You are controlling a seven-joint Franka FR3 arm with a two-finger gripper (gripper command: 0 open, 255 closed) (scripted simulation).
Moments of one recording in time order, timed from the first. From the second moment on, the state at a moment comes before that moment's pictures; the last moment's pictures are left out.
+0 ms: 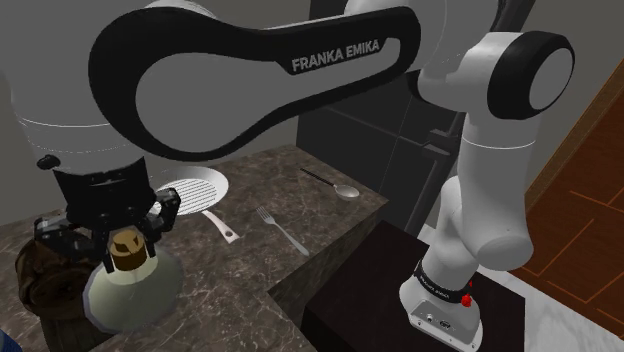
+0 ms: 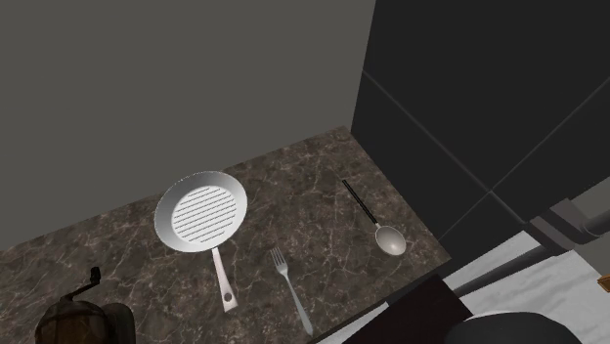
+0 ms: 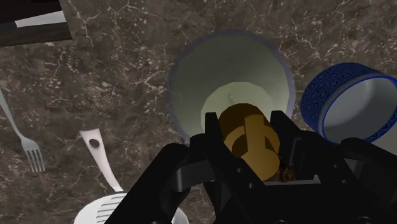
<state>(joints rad) 0.55 0.29 0.50 -1.55 -0.21 1.87 1.27</state>
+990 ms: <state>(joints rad) 0.55 0.33 0.49 -1.70 -0.24 2.05 1.30</state>
